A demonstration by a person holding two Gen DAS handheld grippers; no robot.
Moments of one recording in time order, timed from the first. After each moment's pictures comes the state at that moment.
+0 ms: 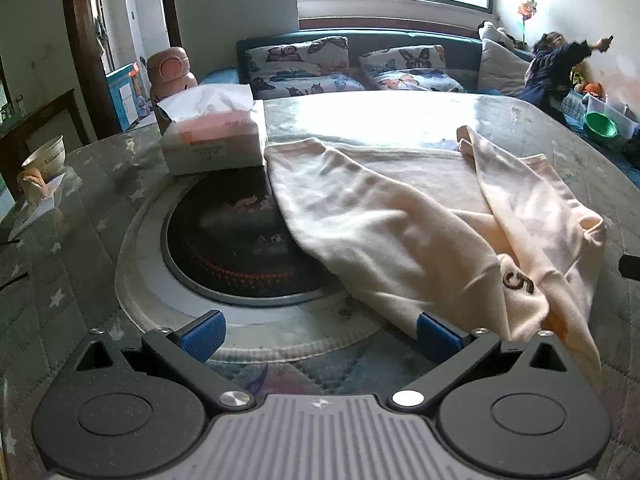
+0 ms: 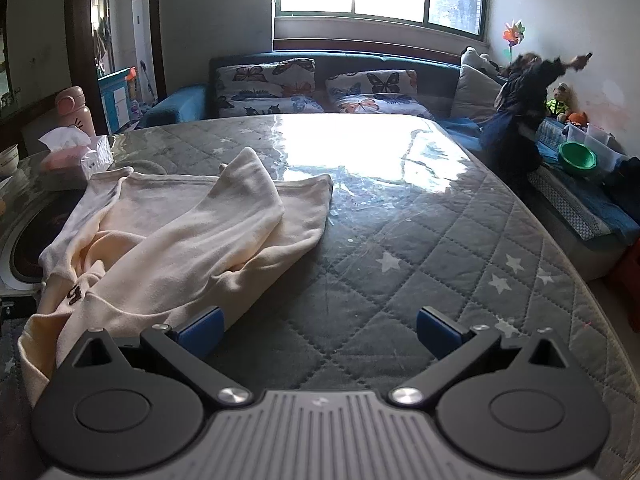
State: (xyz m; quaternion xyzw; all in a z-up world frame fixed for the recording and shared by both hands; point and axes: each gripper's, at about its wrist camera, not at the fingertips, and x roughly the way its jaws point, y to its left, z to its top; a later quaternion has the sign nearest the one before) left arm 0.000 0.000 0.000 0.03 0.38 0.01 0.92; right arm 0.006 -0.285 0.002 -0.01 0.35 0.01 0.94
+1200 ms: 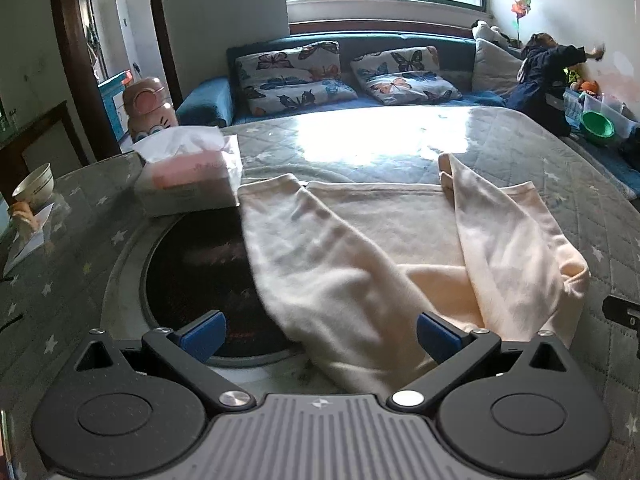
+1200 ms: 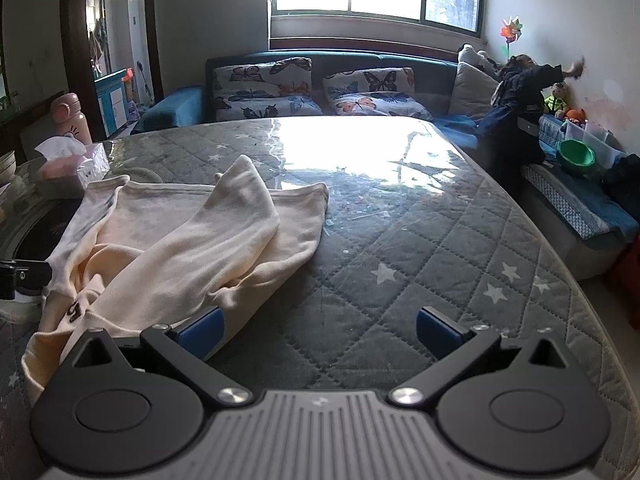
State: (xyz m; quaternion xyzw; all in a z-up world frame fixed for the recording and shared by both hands) left arm 0.038 -0.030 0.033 0.04 0.38 0.01 0.92; right arm 0.016 -0.286 0.010 0.00 0.36 0.01 0.93
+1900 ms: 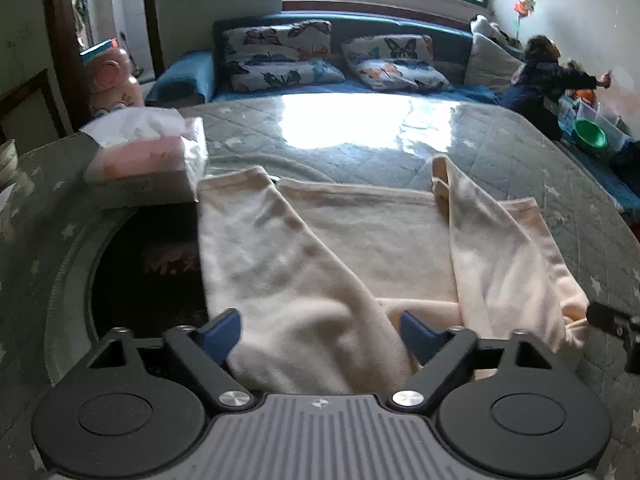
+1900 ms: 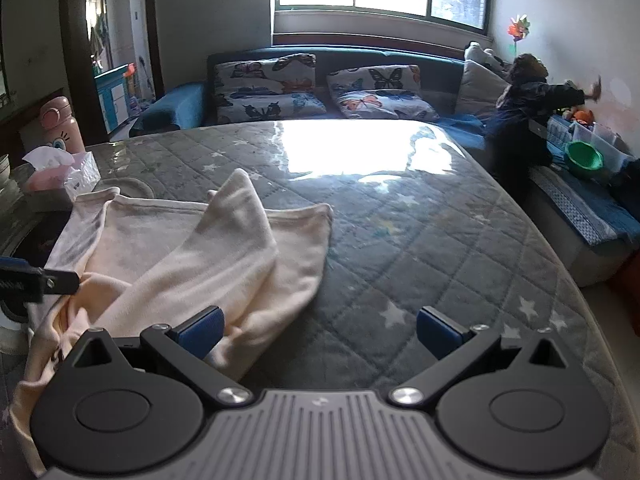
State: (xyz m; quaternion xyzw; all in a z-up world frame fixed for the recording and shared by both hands) left arm 0.087 -0.031 0.017 -0.01 0.42 -0.02 0.91; right arm 0.061 -0.281 0.014 -0.01 0.36 0.02 0.93
